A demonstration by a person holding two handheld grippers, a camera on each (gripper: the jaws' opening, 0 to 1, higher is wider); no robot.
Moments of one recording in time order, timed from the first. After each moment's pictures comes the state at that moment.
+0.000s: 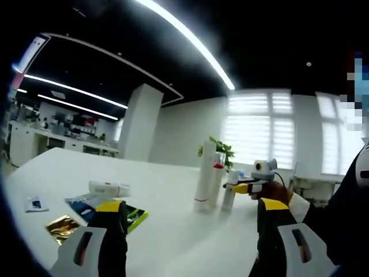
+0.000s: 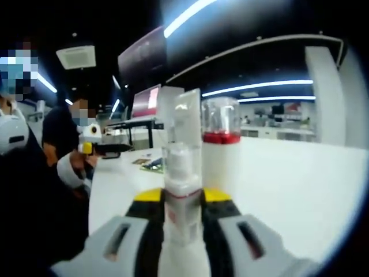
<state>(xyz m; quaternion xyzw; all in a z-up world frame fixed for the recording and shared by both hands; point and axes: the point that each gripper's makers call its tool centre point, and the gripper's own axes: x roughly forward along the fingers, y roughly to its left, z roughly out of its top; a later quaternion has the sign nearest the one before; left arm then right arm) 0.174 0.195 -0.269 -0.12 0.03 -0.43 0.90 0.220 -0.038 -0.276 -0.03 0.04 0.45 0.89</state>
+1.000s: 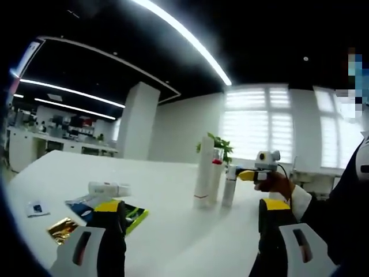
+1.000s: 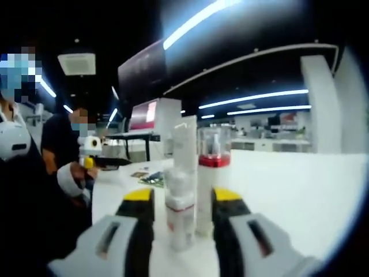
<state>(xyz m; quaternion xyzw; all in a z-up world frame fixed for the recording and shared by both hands) 0.172 0.193 -0.272 -0.09 0.03 -0.43 0.90 0.209 -0.048 -0.246 -0.02 -0.01 0.44 0.90</state>
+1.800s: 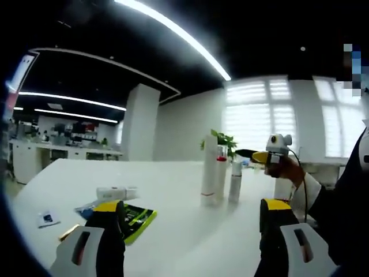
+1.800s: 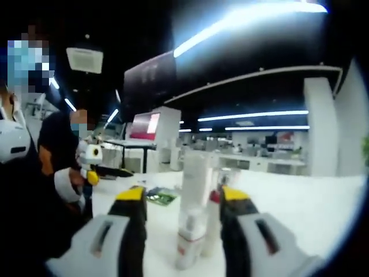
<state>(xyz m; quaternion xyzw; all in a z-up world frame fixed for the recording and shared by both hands) 0.175 0.203 -0.272 -0.05 0.03 -0.42 0.91 0.193 -0.035 -0.197 -0.05 -0.07 0.42 0.90</state>
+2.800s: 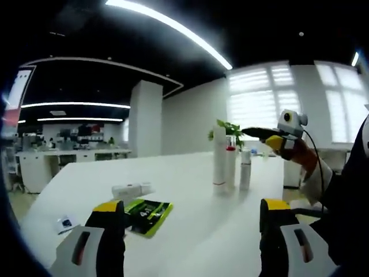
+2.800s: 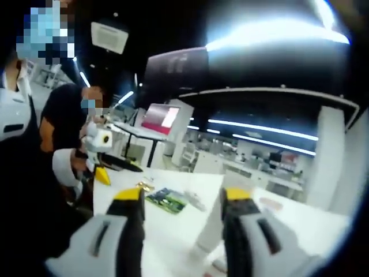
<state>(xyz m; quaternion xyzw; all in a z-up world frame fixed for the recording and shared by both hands) 0.179 0.227 -0.278 -0.01 0.05 -0.39 0.92 0.167 0.047 -0.187 -0.16 -0.09 0.44 0.88</state>
